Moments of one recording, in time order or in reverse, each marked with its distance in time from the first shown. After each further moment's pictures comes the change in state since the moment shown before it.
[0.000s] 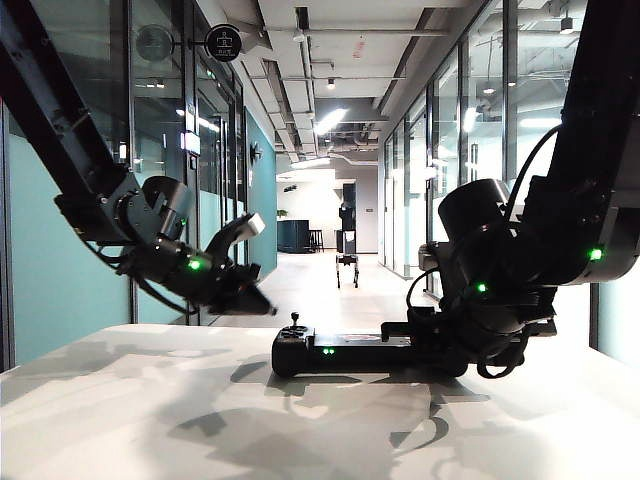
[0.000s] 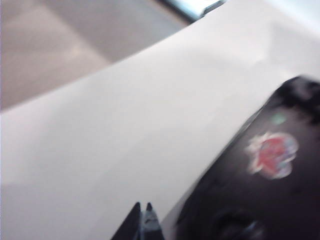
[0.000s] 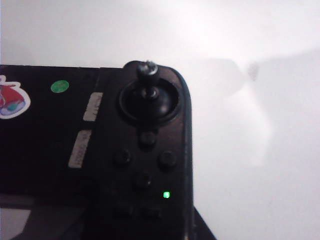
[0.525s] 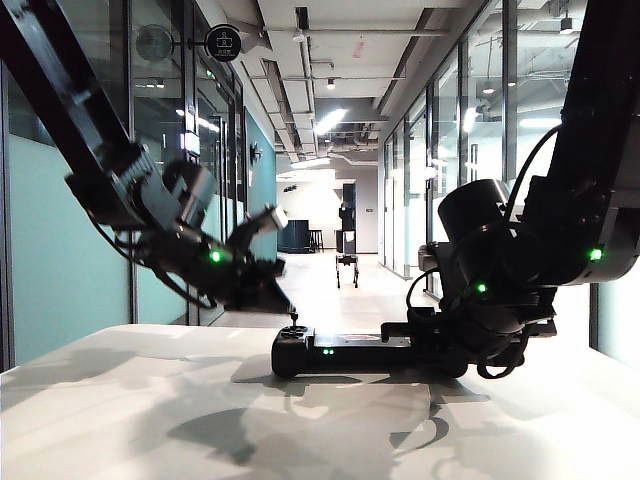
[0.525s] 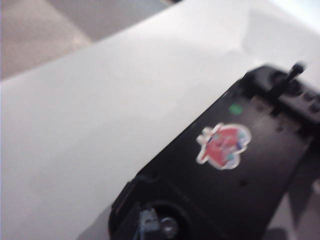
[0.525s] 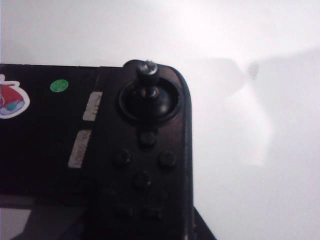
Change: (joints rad) left arm -0.081 -0.101 -0.131 -0.002 -0.124 -0.015; right arm 0.000 0.000 0.000 -0.001 0.000 0.000
